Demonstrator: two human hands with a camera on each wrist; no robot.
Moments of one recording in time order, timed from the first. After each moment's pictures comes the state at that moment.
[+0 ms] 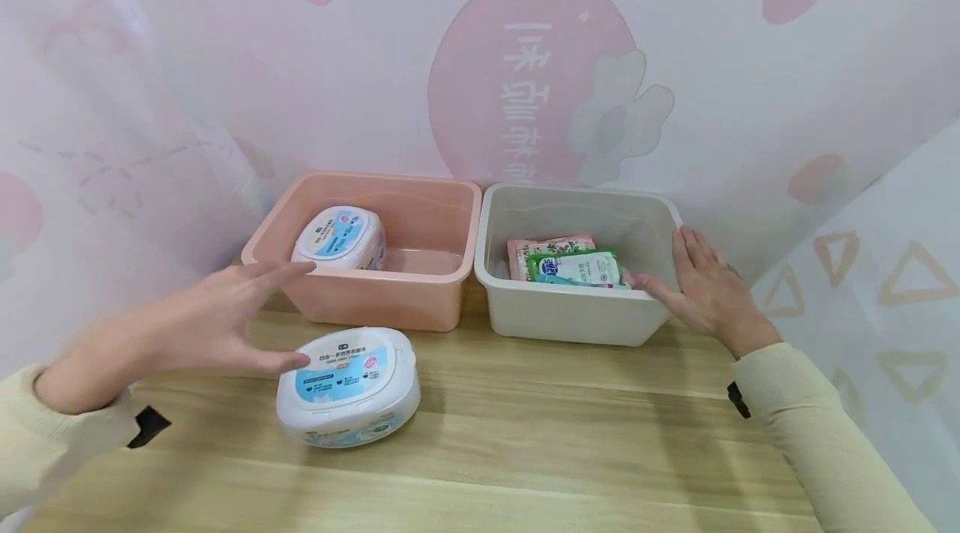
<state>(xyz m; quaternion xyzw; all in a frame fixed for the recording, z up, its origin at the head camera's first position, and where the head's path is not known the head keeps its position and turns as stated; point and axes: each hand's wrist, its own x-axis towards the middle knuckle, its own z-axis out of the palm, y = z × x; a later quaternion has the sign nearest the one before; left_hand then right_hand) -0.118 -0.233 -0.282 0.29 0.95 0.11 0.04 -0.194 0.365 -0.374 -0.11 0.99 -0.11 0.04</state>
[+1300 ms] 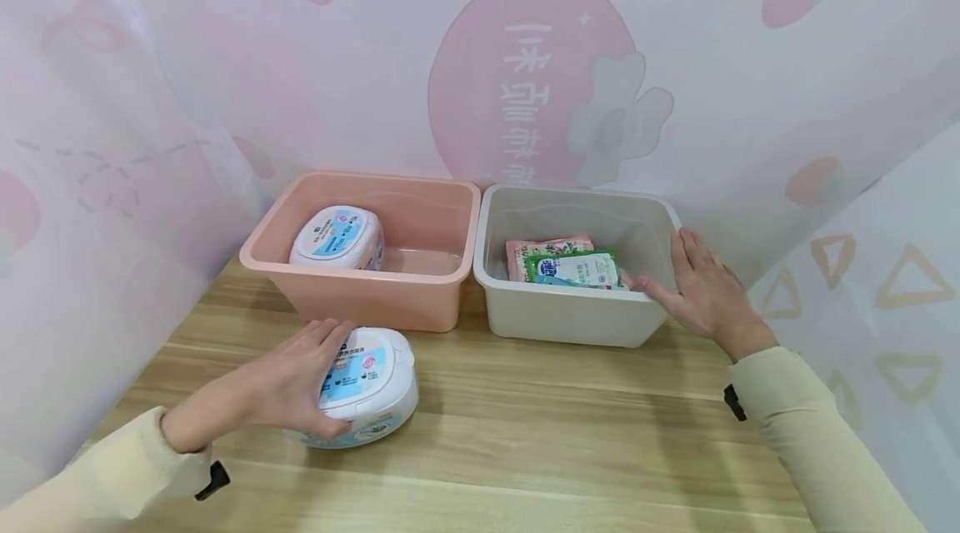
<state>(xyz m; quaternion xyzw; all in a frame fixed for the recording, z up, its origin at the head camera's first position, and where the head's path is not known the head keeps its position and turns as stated) -0.106 -0.200 -0.389 0.27 0.96 0.08 0.06 -0.196 0.367 -0.378 -0.11 0.99 -0.13 0.03</state>
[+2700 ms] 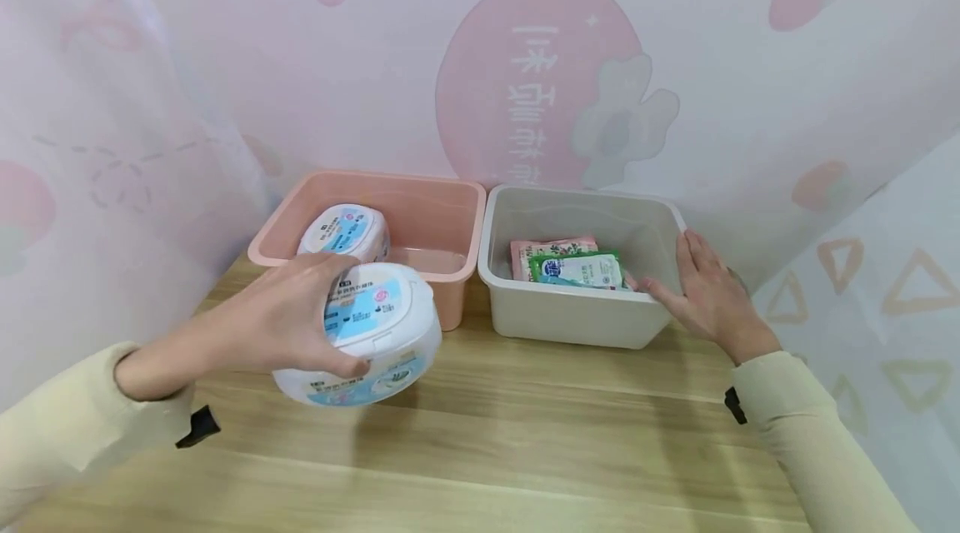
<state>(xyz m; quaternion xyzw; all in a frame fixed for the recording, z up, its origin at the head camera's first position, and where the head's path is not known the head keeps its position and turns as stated) -0.110 -0.167 -0.281 0.25 0.95 0.15 -0.02 -0.193 0.366 -0.380 -0.11 0.98 -0.14 0.02</state>
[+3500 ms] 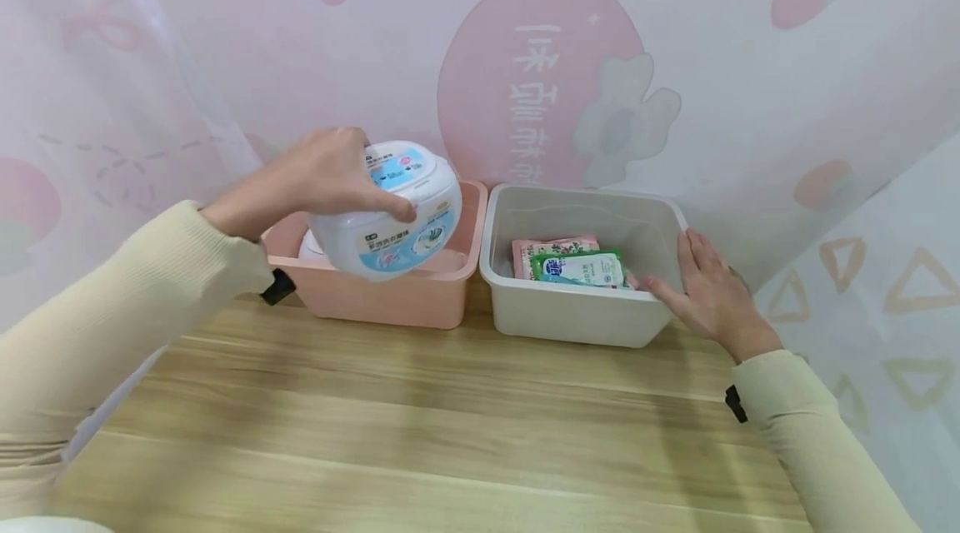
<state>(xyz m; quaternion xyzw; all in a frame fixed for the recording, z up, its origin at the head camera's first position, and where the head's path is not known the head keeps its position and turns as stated) -0.209 -0.132 -0.198 0.14 0.98 0.15 0.03 -0.191 0.367 -0.382 -0.11 0.98 -0.14 0.02</state>
